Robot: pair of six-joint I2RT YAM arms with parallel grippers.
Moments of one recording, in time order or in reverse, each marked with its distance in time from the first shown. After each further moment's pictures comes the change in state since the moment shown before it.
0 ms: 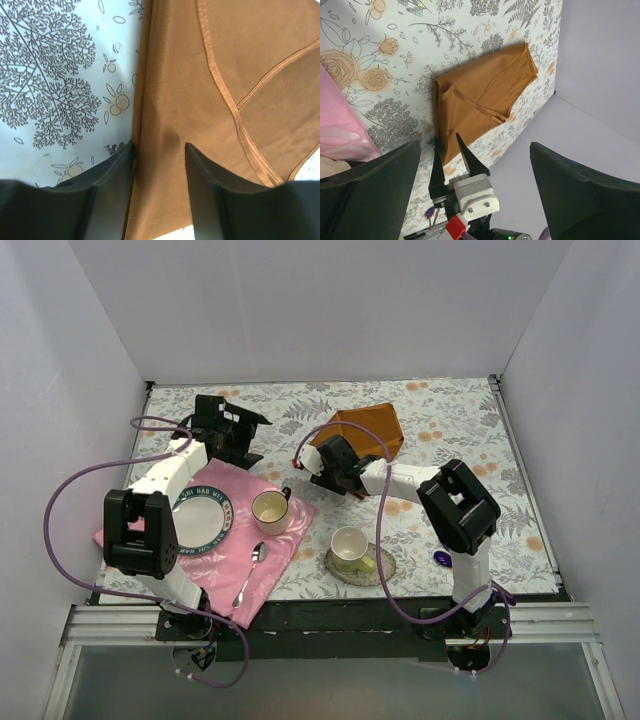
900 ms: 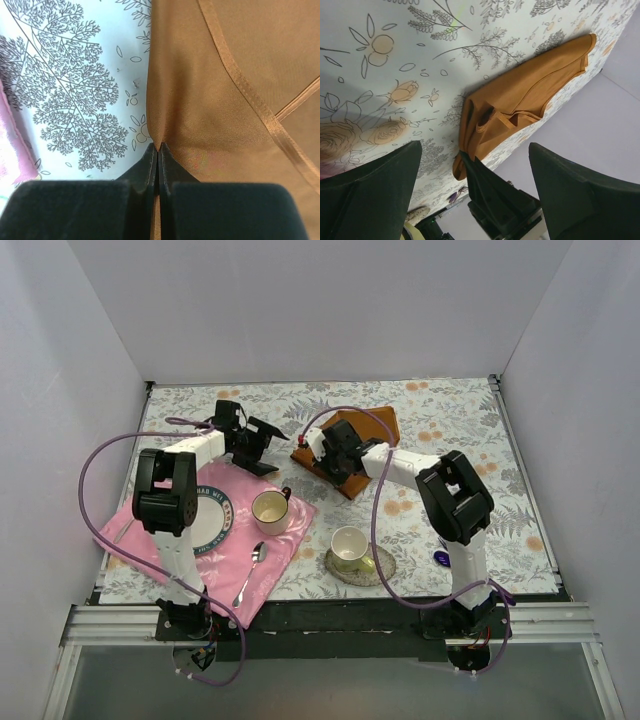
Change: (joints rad) left arm -0.003 0.352 0.122 0.055 0.210 0.100; right arm -0.071 0.080 0.152 -0.118 -0.256 0.265
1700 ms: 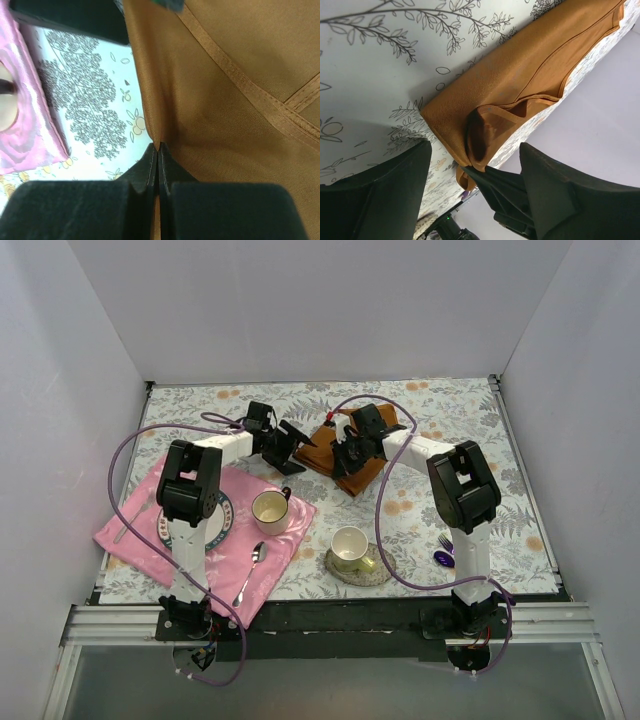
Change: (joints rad) left arm -0.143 0.156 0.106 0.082 0.024 0.015; right arm -0.187 0.045 0.043 -0.023 -0.410 0.218
